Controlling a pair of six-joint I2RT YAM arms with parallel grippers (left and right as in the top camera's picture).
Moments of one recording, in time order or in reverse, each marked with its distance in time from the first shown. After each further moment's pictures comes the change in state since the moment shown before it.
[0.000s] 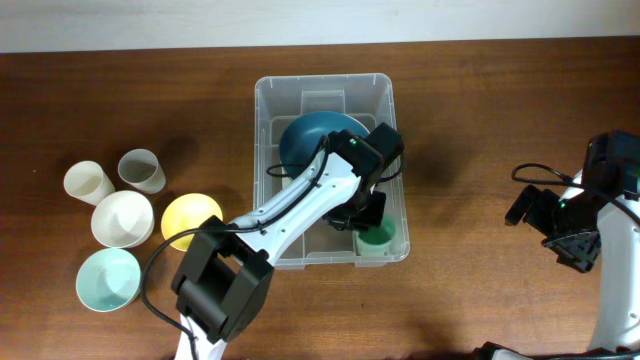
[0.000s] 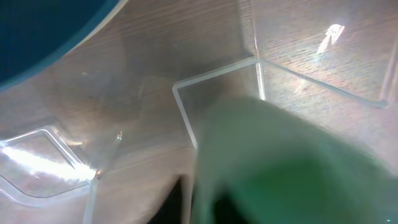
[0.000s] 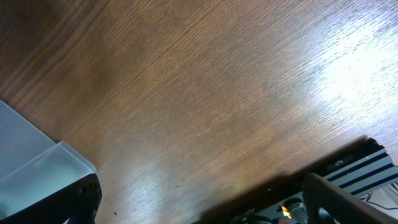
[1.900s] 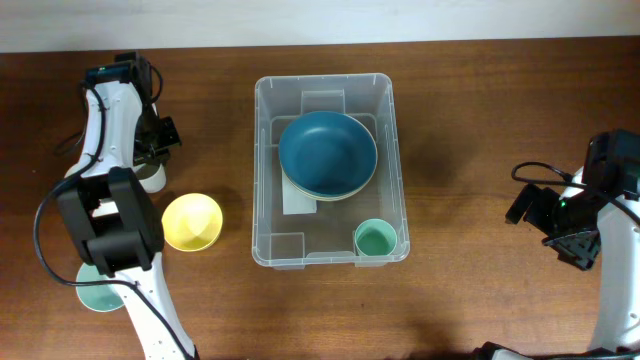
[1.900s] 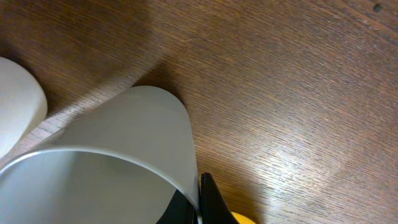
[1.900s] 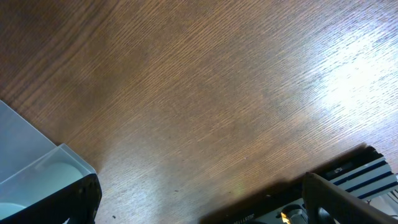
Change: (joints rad) left arm 0.922 0.241 0.299 -0.109 -0.268 0.246; right arm 0.000 0.000 0.000 0.019 0.000 -0.016
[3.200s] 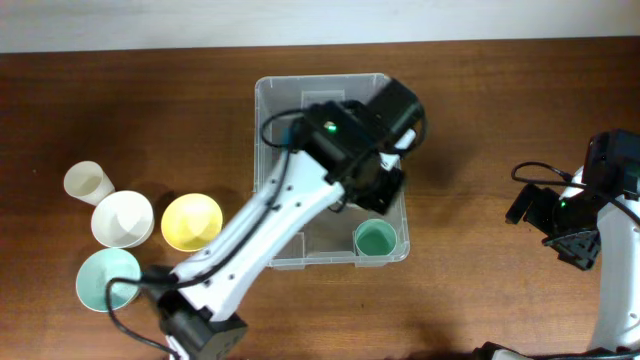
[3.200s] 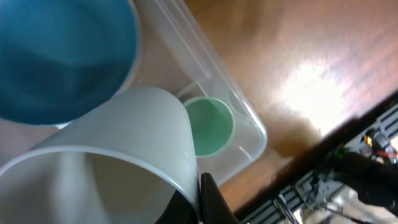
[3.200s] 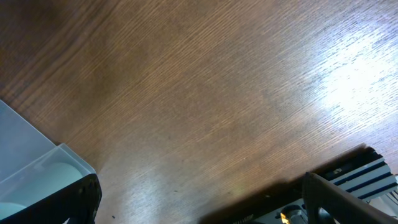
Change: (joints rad) left arm -0.984 -0.363 0.119 -0.155 0.201 0.000; right arm 0.000 0.000 0.000 0.001 0.000 -0.003
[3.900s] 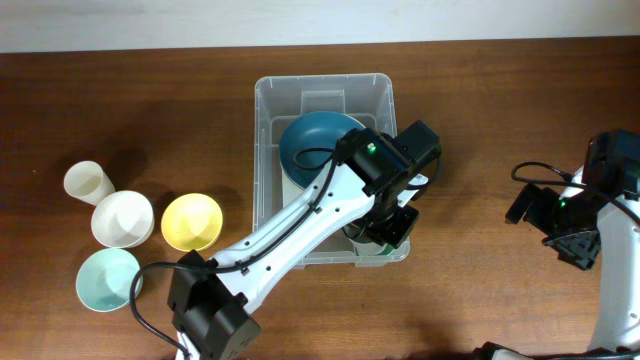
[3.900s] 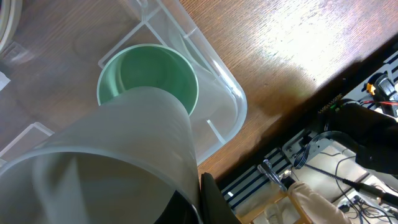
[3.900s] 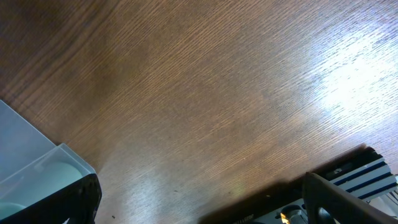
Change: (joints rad) left arm -0.064 0.045 -0.171 0.027 0.122 0.000; right arm 0.000 0.000 0.000 0.000 0.000 -0.001
